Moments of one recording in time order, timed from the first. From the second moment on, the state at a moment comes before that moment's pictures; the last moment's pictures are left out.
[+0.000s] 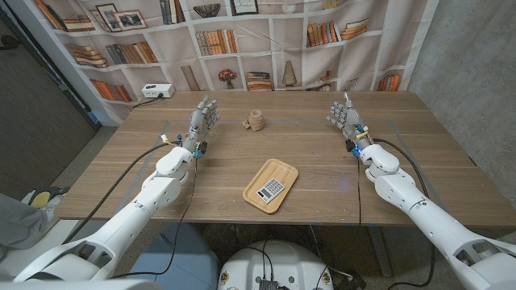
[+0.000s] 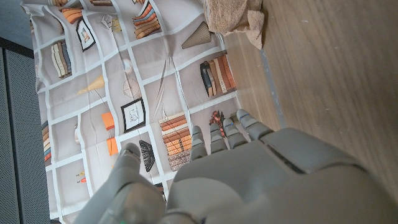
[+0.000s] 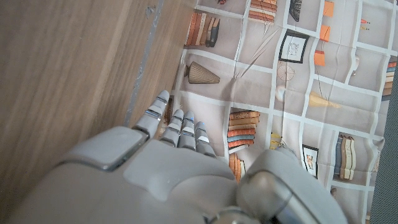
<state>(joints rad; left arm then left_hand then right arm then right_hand) 0.84 0.51 0.37 -1.29 -0.65 -0.30 -0.04 0.05 0.05 0.49 -0.10 0.17 0.11 -0.11 0.19 0.18 0.06 -0.03 0.21 0.20 0.06 -0.03 0.18 0.18 0.13 0.01 0.19 0.18 -0.84 -0.51 -0.37 -1.31 0.65 0.28 0.03 0.25 0.05 -0.09 0.02 0.21 0.05 0.09 0.19 0.18 0.12 0.10 0.20 0.22 0.06 0.03 0.20 0.24 0.25 0.12 0.19 0.17</state>
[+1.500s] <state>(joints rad) 0.93 0.56 0.32 -1.38 -0.65 -0.34 0.00 0.06 0.05 0.50 -0.11 0.17 0.12 -0.10 0.19 0.18 0.06 -0.03 0.22 0.20 0.04 -0.04 0.18 0.18 0.07 -0.02 0.18 0.17 -0.84 -0.54 -0.40 -1.39 0.60 0.25 0.00 0.25 0.05 -0.10 0.02 0.21 0.03 0.08 0.19 0.18 0.07 0.09 0.20 0.21 -0.03 0.01 0.19 0.22 0.13 0.13 0.18 0.17</state>
